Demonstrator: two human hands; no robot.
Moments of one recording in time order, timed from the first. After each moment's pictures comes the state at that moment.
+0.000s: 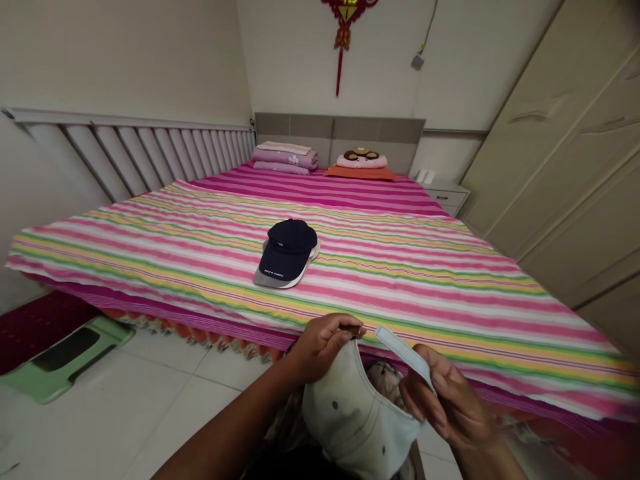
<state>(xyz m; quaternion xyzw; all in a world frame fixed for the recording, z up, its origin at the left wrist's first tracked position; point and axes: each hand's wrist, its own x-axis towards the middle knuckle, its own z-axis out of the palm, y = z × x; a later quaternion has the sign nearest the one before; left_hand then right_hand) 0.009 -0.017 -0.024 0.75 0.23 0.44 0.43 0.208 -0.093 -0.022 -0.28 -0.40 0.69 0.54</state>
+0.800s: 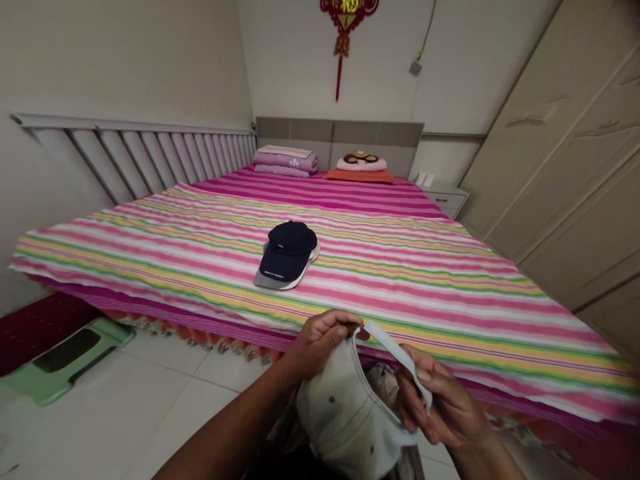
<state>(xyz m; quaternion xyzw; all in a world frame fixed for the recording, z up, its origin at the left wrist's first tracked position) 0.016 -0.020 -0.021 0.58 0.21 0.47 0.63 0.202 -0.091 -0.015 -0.24 -0.37 0.75 0.49</state>
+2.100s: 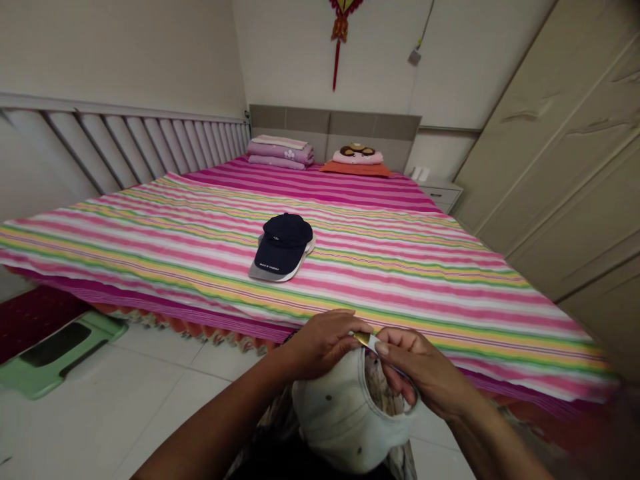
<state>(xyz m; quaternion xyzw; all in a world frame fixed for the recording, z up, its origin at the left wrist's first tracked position) 0.010 -0.025 0.002 0.90 0.15 0.35 0.24 0.194 -0.080 0.018 -0.47 -0.48 0.65 0.37</state>
